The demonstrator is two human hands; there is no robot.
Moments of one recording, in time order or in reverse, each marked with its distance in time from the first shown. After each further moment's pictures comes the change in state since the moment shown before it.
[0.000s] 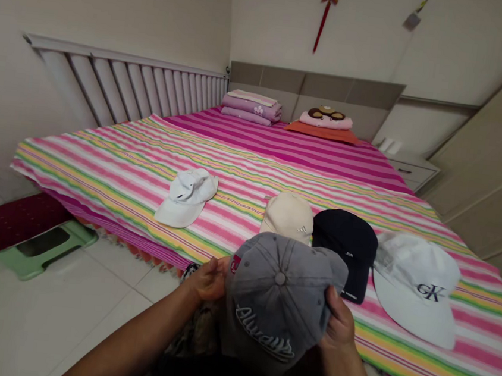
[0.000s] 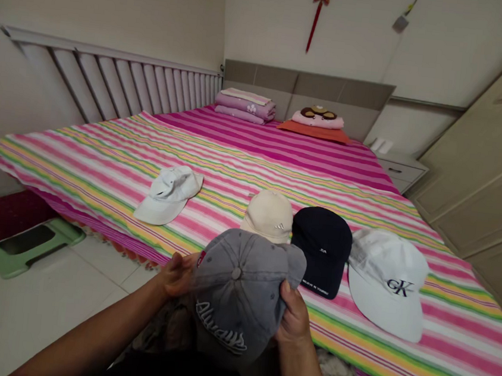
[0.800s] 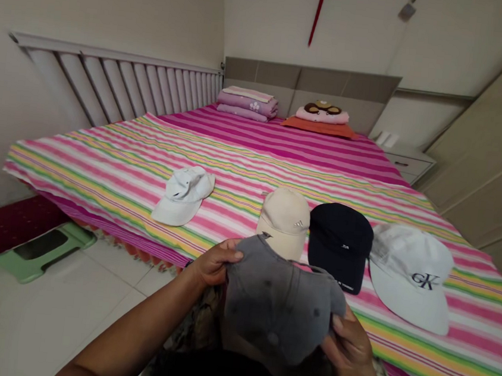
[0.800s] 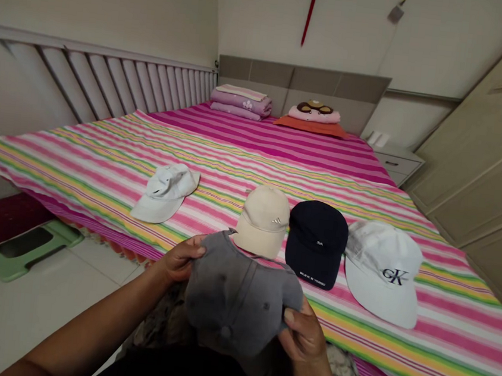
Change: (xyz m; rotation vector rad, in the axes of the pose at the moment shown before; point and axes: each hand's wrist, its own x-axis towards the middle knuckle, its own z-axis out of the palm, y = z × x) left_hand 0.023 0.019 0.032 0.130 0.107 -0.063; right_hand -0.025 0.013 -0.054 0.175 -0.150 0.159
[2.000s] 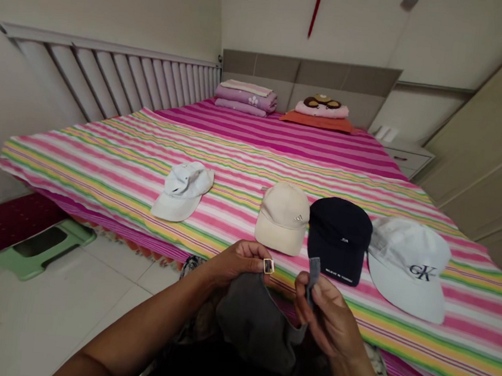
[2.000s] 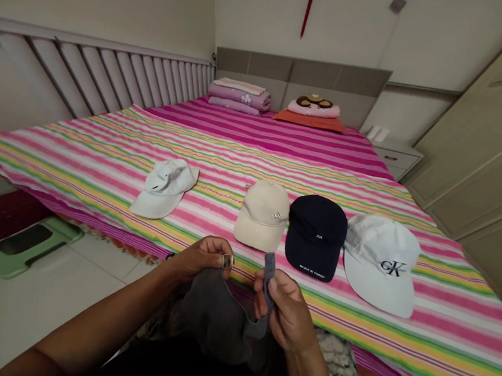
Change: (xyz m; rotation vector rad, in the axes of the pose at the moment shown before) left_hand 0.005 -0.009 0.028 0.234 0.007 -0.064; right_hand 0.003 -0.009 0.053 -0.035 -0.064 -0.056
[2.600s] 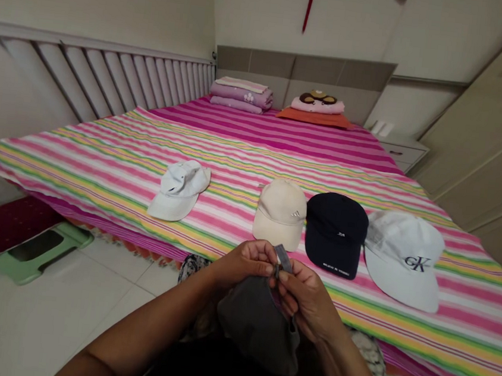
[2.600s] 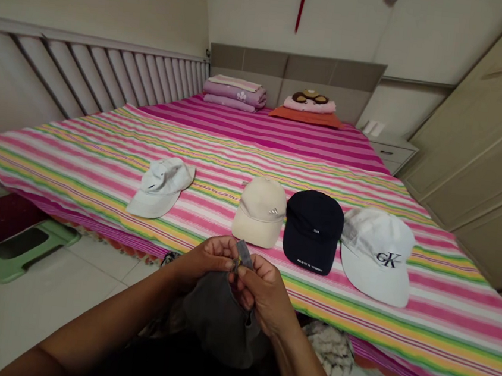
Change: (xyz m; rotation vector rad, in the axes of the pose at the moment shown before) left_hand 0.007 -0.010 0.010 0.016 -0.078 0.032; right_hand 0.012 0.004 0.026 -0.080 -0.071 0.149
